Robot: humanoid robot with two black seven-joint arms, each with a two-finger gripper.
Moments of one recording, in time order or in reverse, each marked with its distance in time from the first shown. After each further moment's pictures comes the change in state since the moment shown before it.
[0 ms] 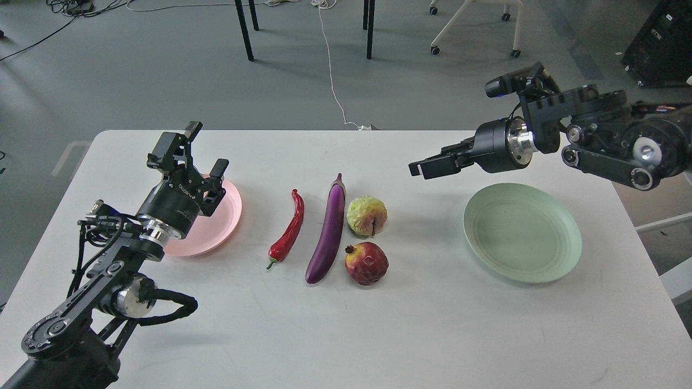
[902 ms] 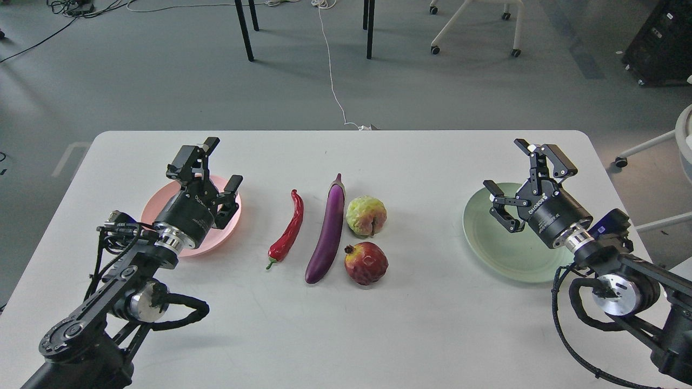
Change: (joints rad) left arm 0.003 -0.055 0.000 0.036 0.015 0.004 0.071; right arm -1.049 -0.186 1.056 0.180 1.018 -0.007 0.000
